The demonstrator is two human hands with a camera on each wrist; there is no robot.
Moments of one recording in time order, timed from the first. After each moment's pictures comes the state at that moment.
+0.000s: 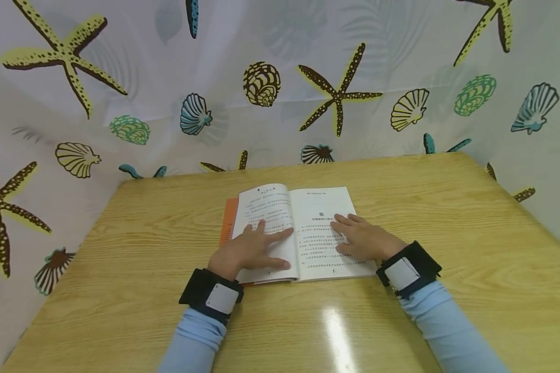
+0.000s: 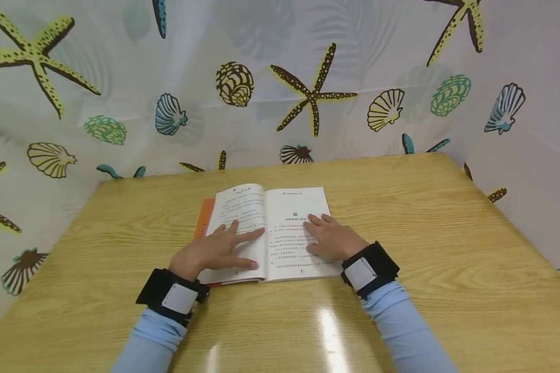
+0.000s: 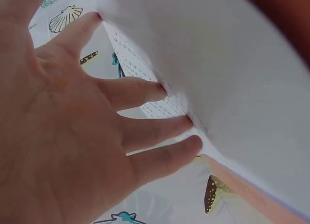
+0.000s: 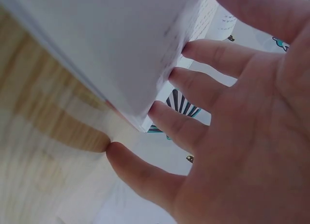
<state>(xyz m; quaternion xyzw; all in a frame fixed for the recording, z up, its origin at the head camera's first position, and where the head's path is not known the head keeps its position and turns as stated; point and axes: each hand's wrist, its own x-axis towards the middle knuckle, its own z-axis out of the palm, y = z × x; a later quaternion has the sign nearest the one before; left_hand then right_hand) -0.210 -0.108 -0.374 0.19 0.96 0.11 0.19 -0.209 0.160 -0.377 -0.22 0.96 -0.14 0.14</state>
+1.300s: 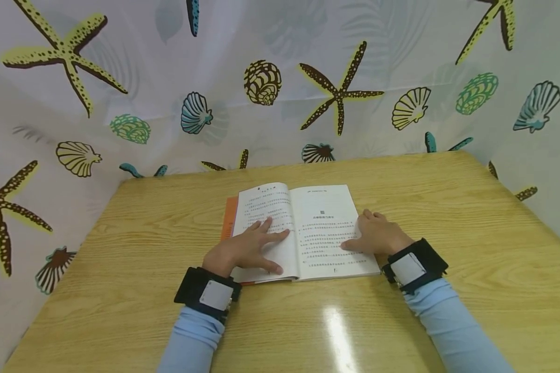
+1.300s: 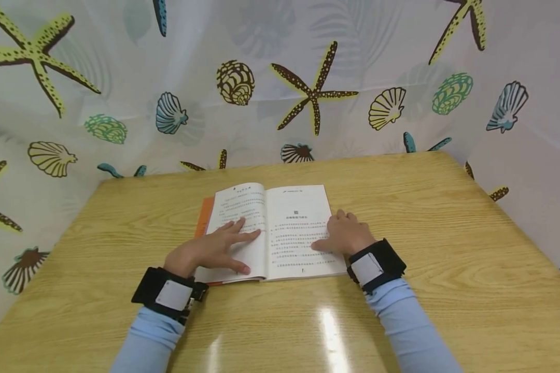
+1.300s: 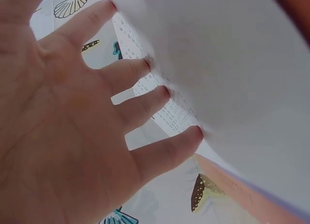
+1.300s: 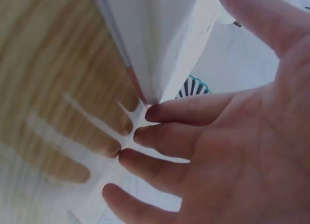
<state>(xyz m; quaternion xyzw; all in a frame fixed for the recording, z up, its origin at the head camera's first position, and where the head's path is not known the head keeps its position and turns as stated) -0.214 -0.121 -0.372 0.23 0.93 0.16 0.22 -0.216 0.172 -0.374 -0.11 0.98 -0.13 0.14</state>
